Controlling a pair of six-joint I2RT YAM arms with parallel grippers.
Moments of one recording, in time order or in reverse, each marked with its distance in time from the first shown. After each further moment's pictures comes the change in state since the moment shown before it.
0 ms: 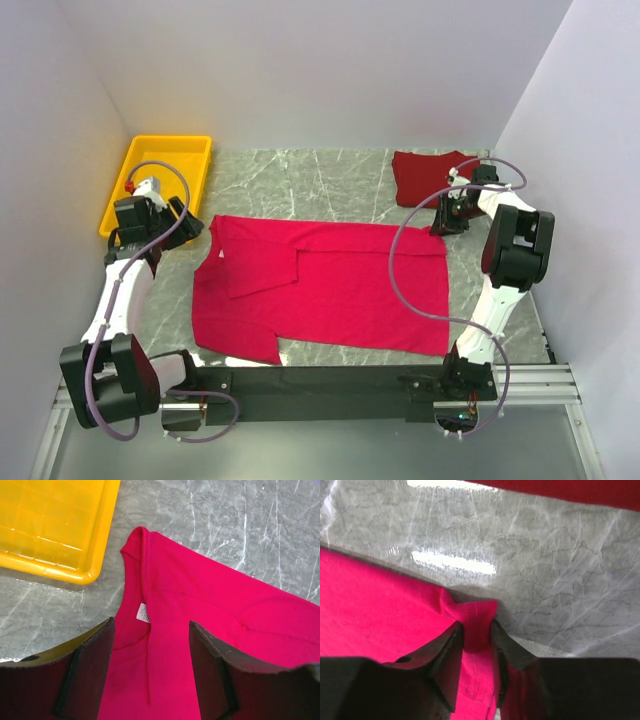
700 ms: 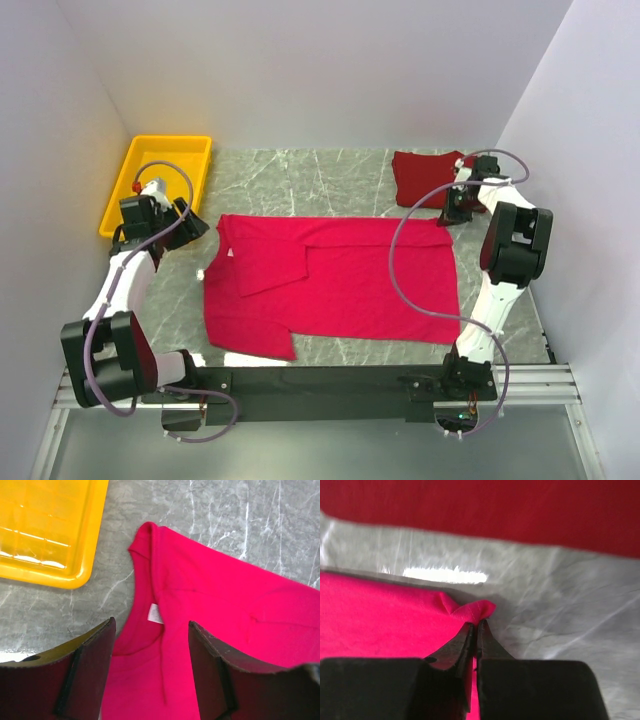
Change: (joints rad) left arm 0.000 0.090 0.000 0.043 0.052 -0.006; right arm 0.000 0.033 0.082 0.002 0.088 0.076
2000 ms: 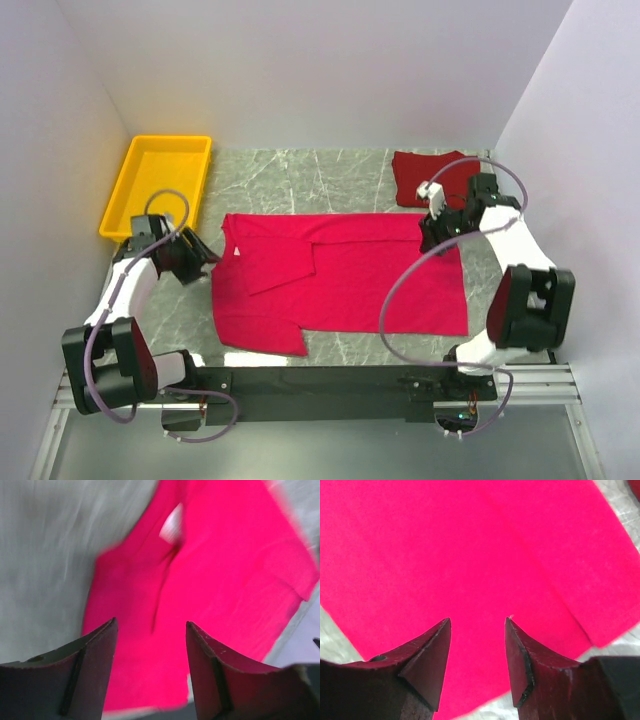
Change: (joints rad) left arm -0.006 -0.019 -0.049 -0.282 0.080 -0.202; right arm 0.100 -0.500 -0.332 -0.209 -0.278 -0.769
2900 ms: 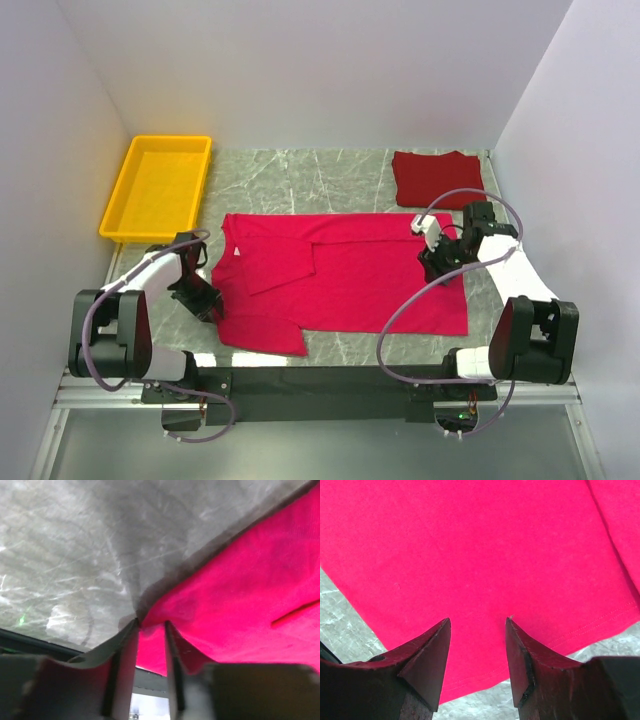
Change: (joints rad) left arm -0.232 0.151 -0.060 -0.405 -0.346 -0.358; right arm 0.013 -0.230 -0.276 -0.020 0.110 -0.169
